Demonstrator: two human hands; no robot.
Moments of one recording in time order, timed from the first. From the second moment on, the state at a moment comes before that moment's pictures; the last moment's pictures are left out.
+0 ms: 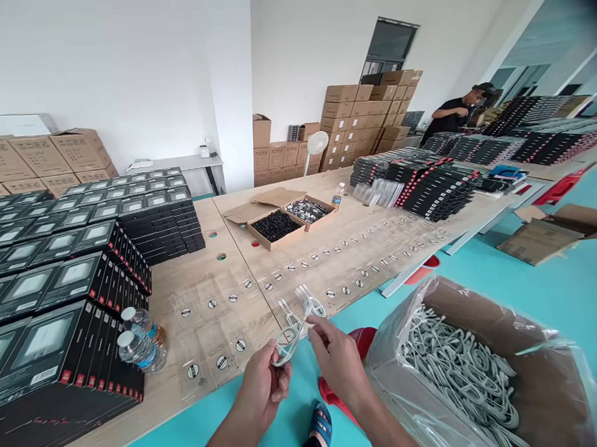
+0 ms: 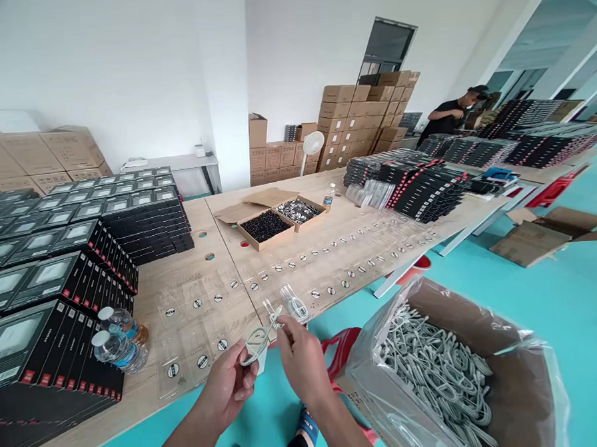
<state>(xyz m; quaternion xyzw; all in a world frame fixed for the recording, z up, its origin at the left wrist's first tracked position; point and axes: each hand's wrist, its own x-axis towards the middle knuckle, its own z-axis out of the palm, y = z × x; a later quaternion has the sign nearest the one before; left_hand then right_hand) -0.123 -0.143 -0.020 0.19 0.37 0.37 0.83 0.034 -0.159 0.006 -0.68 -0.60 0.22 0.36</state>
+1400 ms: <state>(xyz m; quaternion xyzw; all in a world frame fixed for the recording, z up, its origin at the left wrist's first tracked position) -0.211 -0.061 -0.150 0.18 0.65 0.49 0.55 -0.046 -0.031 -0.158 -0.71 -0.65 0.27 0.02</state>
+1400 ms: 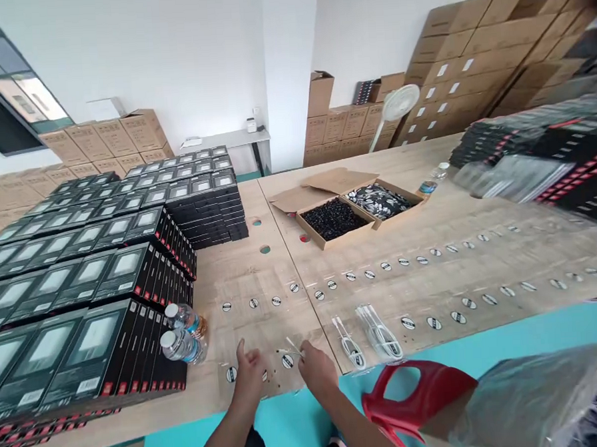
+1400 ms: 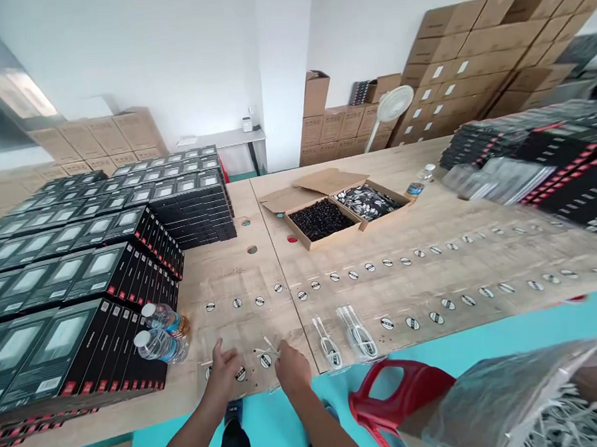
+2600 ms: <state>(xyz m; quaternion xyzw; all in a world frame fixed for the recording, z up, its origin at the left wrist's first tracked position) -0.157 0.006 -0.066 0.32 0.45 0.51 0.66 -0.029 -0.028 -0.058 -0.58 -0.43 0.57 0.40</state>
